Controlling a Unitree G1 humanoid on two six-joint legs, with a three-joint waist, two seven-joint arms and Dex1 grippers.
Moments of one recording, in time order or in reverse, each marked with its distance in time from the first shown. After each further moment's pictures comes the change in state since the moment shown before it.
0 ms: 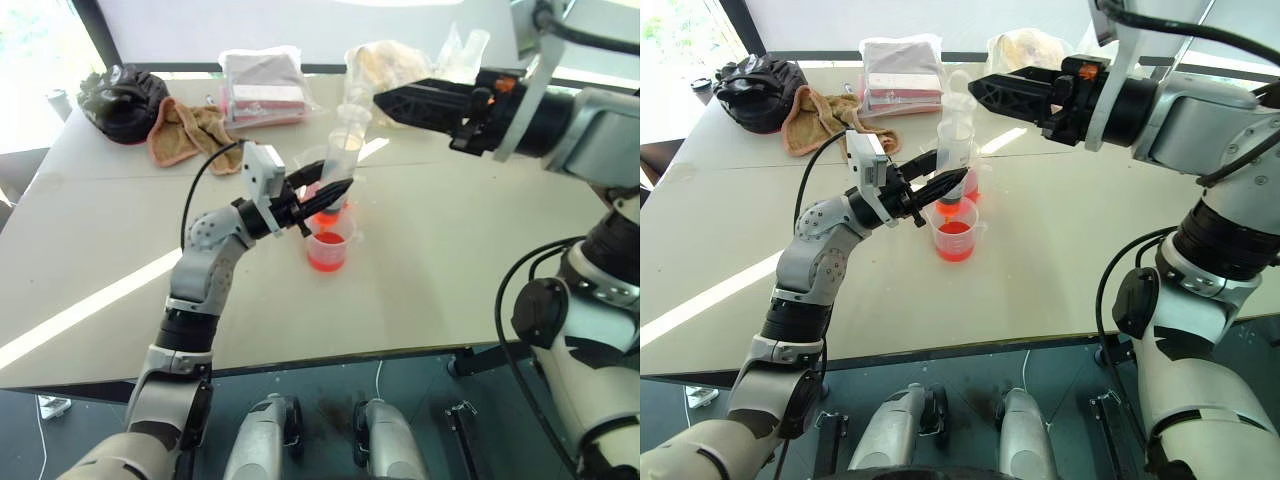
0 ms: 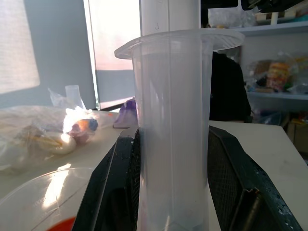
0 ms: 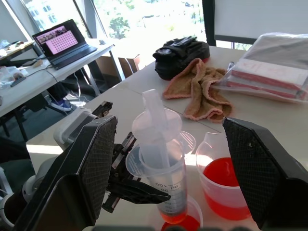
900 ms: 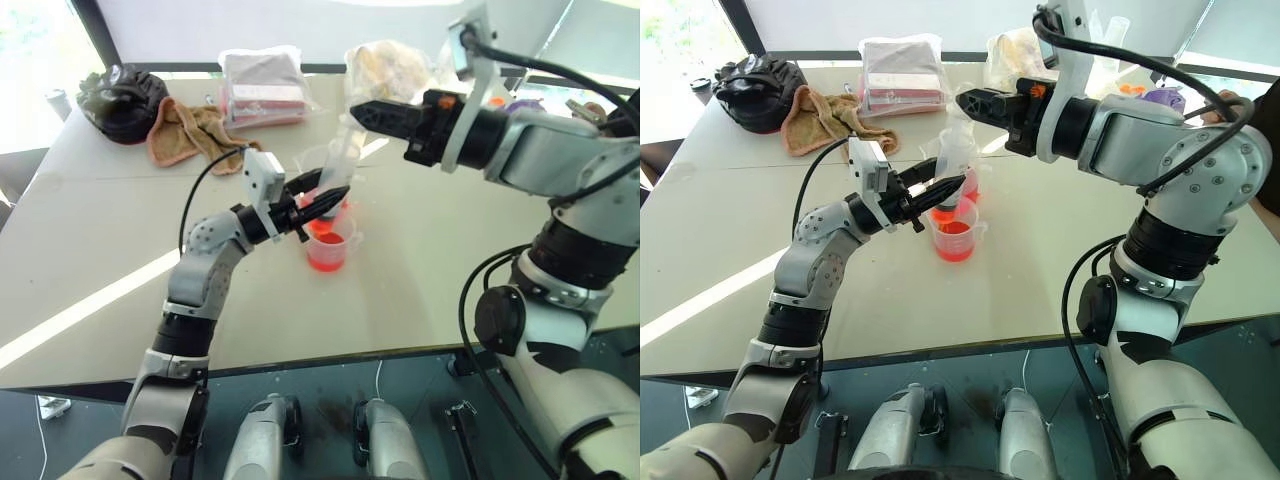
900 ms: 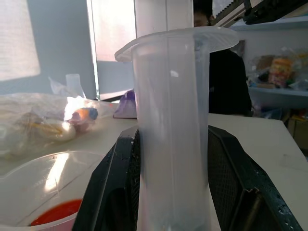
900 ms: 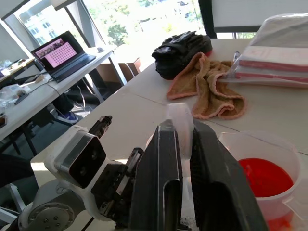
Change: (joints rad) left arm 0.023 0.010 -0.009 -0.007 0.000 0.022 0.010; right arm 0.022 0.137 0.023 0.005 -0.004 -0.015 -0.202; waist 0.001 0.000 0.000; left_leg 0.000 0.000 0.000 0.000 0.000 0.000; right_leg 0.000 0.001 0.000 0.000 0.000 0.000
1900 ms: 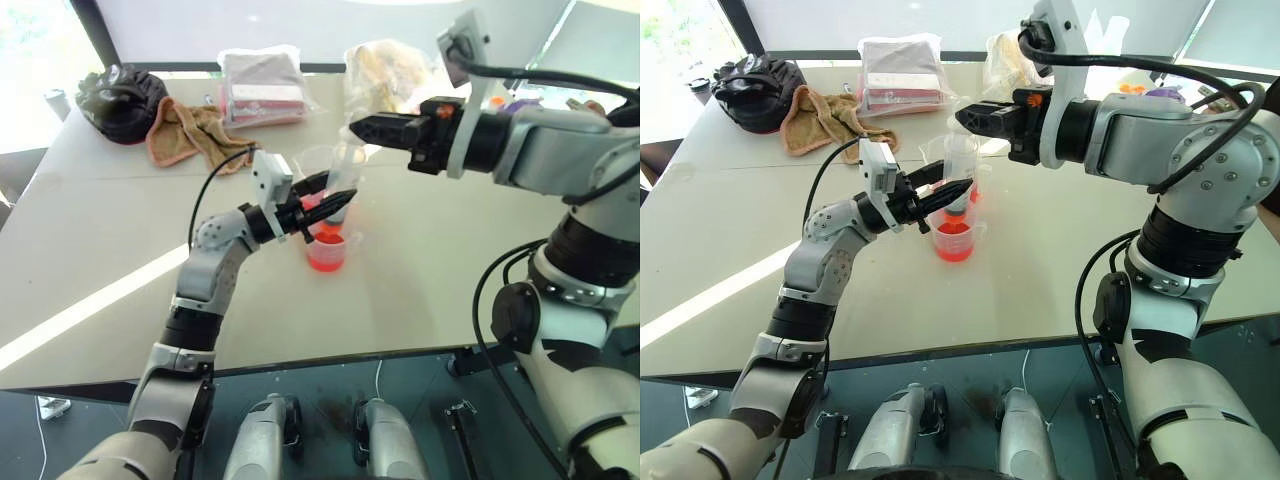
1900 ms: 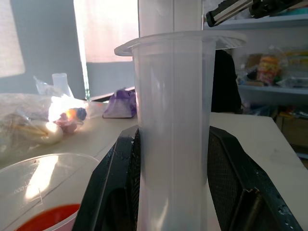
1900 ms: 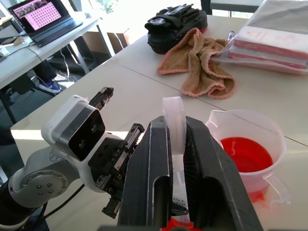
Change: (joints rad) left arm -0.033 -0.036 -0.009 0.081 0.017 -0.044 -0.041; right arm -0.014 -0.077 0.100 -0.028 0.019 0.057 0.041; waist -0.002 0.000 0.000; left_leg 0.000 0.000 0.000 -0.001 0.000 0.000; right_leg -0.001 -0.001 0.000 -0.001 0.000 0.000
